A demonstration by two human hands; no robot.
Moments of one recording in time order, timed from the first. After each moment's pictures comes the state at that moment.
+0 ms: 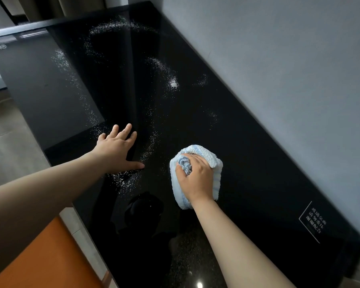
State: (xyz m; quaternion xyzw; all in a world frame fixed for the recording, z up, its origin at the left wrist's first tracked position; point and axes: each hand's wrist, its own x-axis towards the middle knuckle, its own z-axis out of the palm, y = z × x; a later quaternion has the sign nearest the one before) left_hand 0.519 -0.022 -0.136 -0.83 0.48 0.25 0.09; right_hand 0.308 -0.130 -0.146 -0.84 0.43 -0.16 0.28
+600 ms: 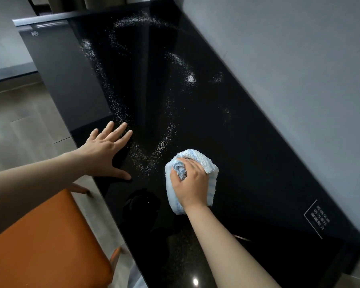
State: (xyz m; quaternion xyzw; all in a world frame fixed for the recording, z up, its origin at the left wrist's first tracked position) left_hand 0.536 0.072 -0.127 -0.81 0.51 0.27 0.07; right_hand 0.312 -0.061 -0.143 -0.85 0.41 -0.16 0.28
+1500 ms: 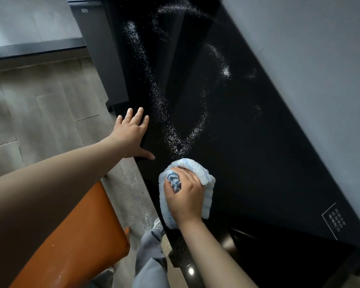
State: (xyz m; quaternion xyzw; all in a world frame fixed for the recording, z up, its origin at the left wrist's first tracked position) left_hand 0.535 0.103 -0.142 -0.87 0.43 0.25 0.05; right_hand 0.317 0.054 -0.142 -0.88 0.36 -0.14 0.29
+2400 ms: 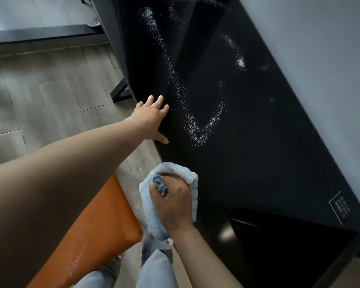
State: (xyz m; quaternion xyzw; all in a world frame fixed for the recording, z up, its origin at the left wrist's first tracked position) left_hand 0.552 0.114 -0.140 -0.84 0.48 0.24 0.03; right_hand 0.329 0.145 -0.137 -0.88 0.30 -0.12 0.36
